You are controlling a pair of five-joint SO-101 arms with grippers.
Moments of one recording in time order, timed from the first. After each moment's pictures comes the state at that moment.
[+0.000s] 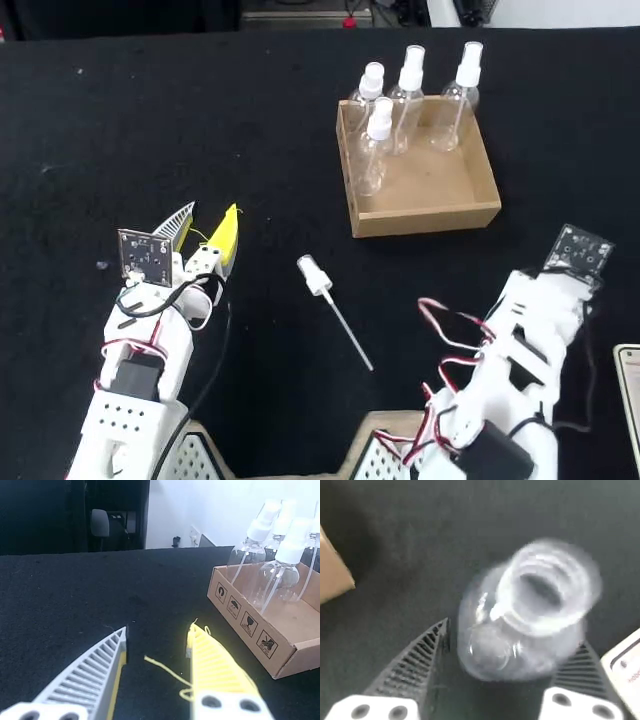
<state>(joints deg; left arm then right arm) 5.3 -86.4 96.7 6.7 1.5 42.0 -28.4 84.1 -8.7 12.8</state>
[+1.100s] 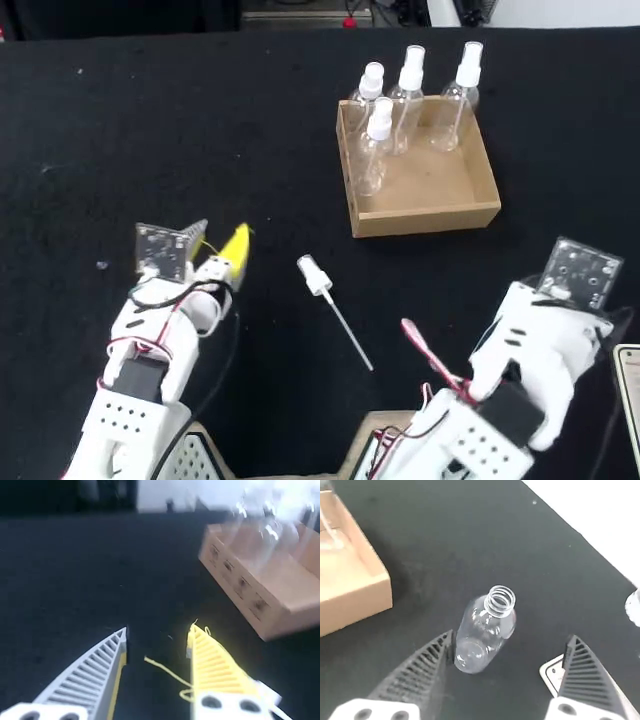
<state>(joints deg) 9.7 -86.5 93.0 19.5 1.5 42.0 -93.6 76.2 56.2 17.8</state>
